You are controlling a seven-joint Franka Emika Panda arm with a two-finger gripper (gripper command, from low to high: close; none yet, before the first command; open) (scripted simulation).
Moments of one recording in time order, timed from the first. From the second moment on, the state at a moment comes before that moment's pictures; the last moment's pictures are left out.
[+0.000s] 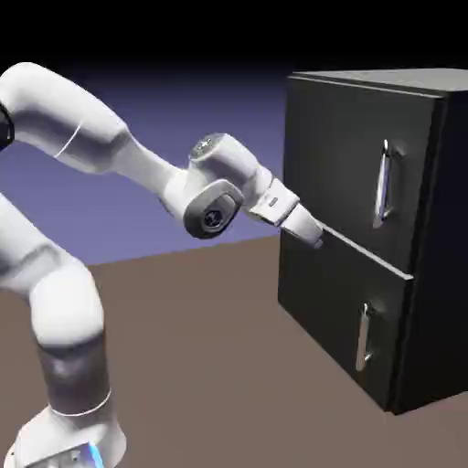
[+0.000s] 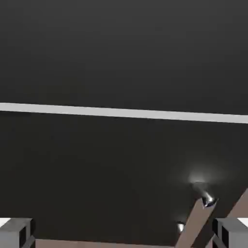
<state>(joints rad) 0.03 -0.58 -0.02 -2.80 -0.05 3.03 0.78</state>
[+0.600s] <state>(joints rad) 0.29 -0.68 -0.32 -2.68 -0.84 2.98 1.36</state>
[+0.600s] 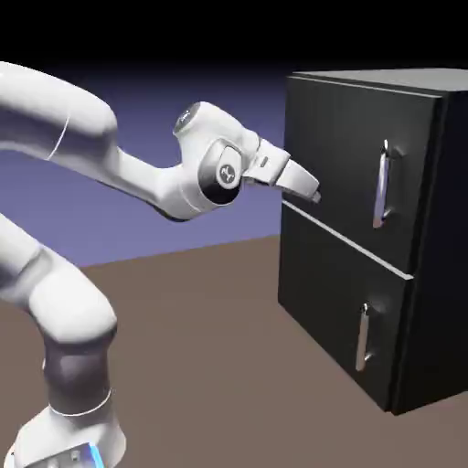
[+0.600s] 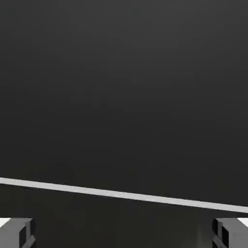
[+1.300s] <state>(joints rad) 0.60 -0.81 -0.66 -2.54 -1.75 2.91 2.03</state>
